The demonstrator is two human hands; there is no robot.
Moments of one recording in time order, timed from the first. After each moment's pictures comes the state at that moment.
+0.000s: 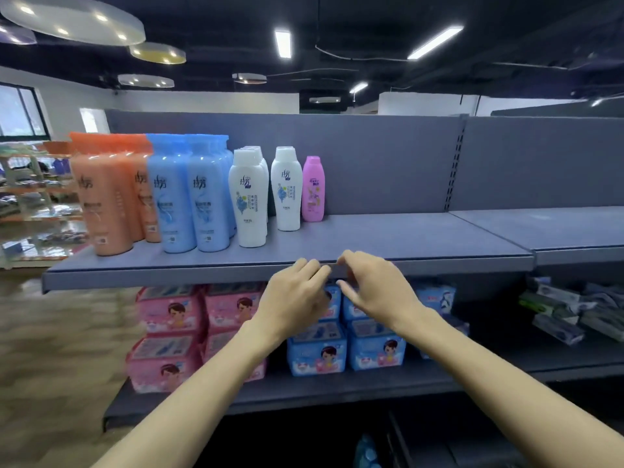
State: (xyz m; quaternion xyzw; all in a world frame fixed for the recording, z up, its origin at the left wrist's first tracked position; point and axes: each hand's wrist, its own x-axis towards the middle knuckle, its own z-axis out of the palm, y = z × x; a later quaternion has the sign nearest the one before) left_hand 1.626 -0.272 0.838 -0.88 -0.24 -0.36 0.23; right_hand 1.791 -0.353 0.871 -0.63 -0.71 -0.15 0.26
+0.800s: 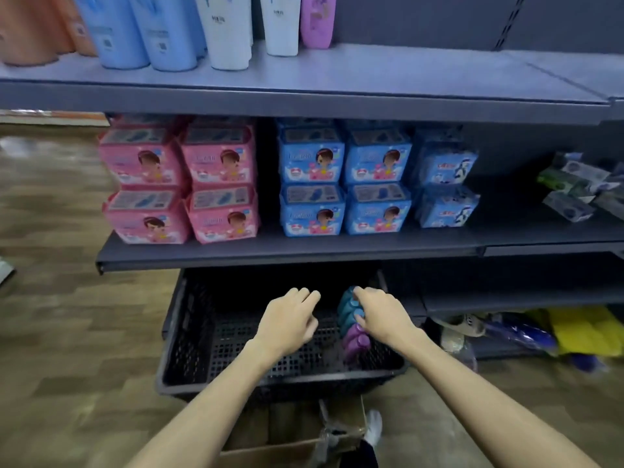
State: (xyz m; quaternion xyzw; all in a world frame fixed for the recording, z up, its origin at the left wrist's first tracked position) left_hand 1.600 -0.372 0.578 -0.93 -0.35 -0.11 -0.04; right_hand 1.806 -0.430 0.591 -0.74 -0.67 0.11 -0.01
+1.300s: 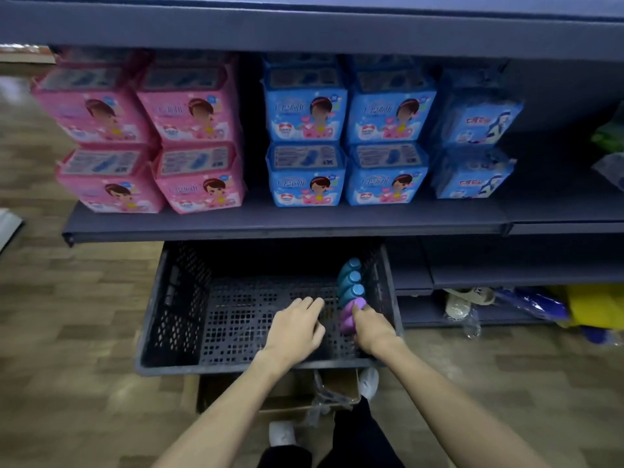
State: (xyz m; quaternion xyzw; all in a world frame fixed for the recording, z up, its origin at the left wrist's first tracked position) left_hand 1.637 -0.398 0.508 -0.89 -0.43 -0.04 -0.15; right_hand 1.821 -0.430 0.478 -0.76 -0.56 0.31 -0.12
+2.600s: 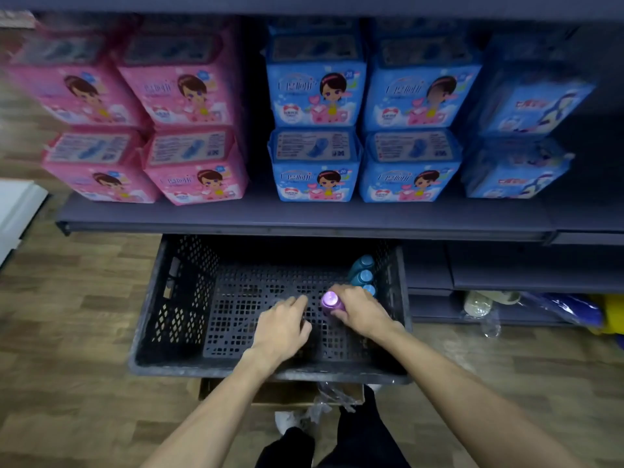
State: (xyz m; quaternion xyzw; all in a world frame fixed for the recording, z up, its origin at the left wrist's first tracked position) left_hand 1.631 -0.373 0.485 -0.83 -0.52 0.03 -0.18; right_hand 1.828 -0.372 0.454 -0.64 -0.70 0.31 0.04
